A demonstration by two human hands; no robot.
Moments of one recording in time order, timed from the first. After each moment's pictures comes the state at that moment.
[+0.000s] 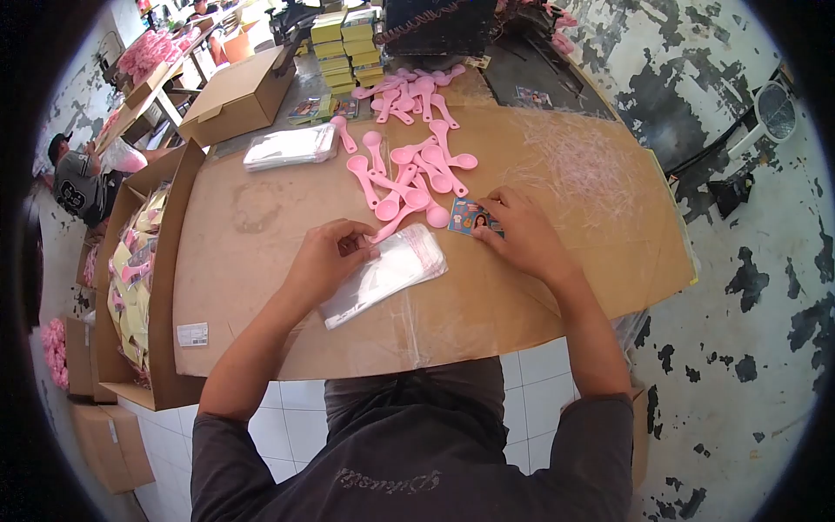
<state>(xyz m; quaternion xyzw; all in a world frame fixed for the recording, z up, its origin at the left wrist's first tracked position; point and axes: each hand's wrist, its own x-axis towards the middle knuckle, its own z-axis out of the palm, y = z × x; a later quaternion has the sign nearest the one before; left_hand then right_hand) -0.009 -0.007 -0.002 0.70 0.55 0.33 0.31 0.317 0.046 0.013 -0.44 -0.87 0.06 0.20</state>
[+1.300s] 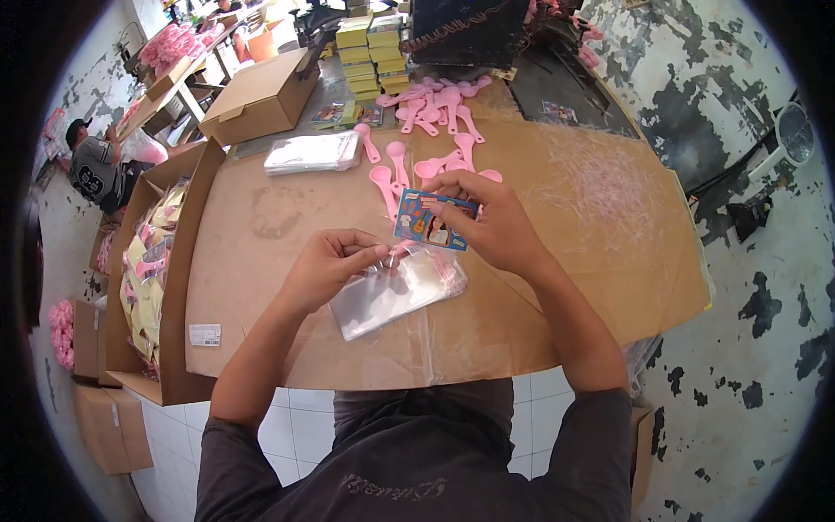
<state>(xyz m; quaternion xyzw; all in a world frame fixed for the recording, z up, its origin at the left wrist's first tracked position) -0.025 -0.005 0.018 0.55 0.46 0.39 0.59 0.233 0.067 0.047 -0.31 -0.76 0.41 0.40</state>
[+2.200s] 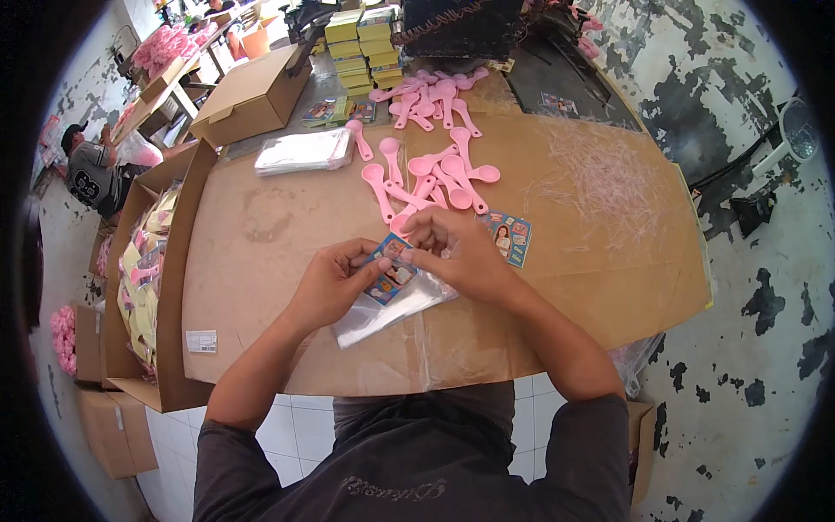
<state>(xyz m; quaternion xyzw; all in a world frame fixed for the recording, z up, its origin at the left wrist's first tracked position) -0.010 -0.012 0.001 0.58 0.46 0.38 0.56 0.216 0.046 -0.001 -0.28 -0.67 0.57 0.39</state>
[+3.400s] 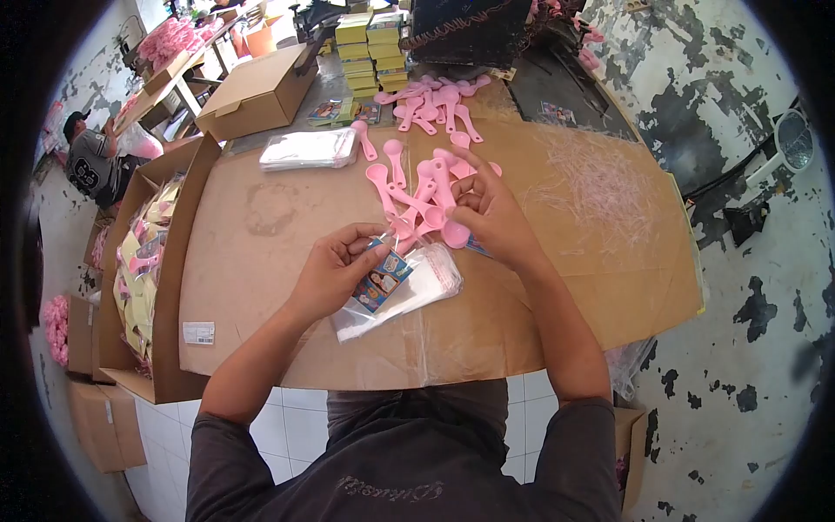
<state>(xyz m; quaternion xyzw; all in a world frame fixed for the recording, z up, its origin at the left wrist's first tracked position) -0.007 -0.012 0.002 0.51 0.42 0.47 0.59 0.244 0.084 0.018 -0.31 -0.65 0.55 0.42</state>
